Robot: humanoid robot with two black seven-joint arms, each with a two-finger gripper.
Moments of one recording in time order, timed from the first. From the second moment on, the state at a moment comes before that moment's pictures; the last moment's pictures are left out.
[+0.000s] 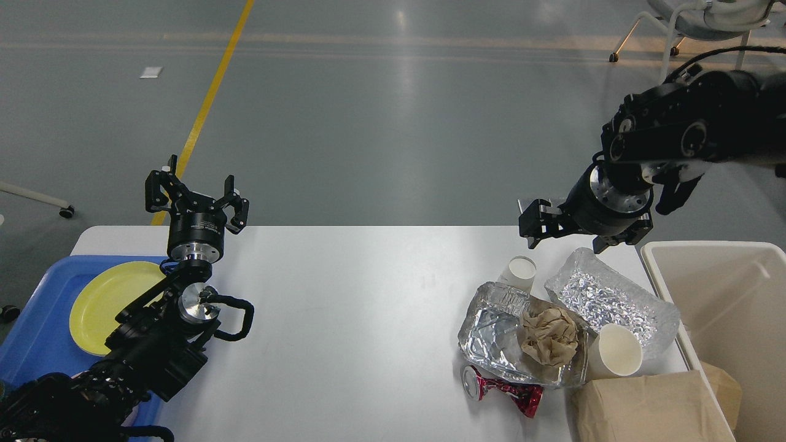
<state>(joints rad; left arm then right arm) -0.70 0.05 -0.92 -0.38 -0.07 -0.35 -0.63 2.04 -0.17 -1.28 1.32 0.04 0.50 -0.12</state>
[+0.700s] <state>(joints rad) -0.70 0.05 -0.92 -0.38 -0.07 -0.35 -0.63 1.64 -0.20 -1.33 1.07 0.00 0.38 -0.21</state>
